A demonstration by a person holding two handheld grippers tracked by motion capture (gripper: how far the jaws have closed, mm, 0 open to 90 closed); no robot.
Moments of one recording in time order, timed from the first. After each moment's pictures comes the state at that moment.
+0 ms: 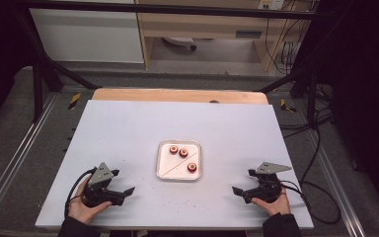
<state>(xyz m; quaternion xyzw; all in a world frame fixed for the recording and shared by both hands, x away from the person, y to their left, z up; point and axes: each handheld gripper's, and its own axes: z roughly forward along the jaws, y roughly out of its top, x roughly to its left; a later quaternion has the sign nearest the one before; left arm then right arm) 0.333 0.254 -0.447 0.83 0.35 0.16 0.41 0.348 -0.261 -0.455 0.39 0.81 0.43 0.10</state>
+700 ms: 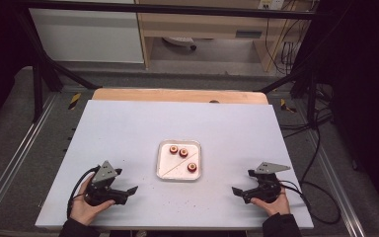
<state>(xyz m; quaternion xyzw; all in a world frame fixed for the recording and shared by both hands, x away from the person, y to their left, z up) 0.333 0.242 -0.436 0.83 0.35 0.16 0.40 0.348 -0.259 -0.456 0.39 0.81 0.43 0.10</state>
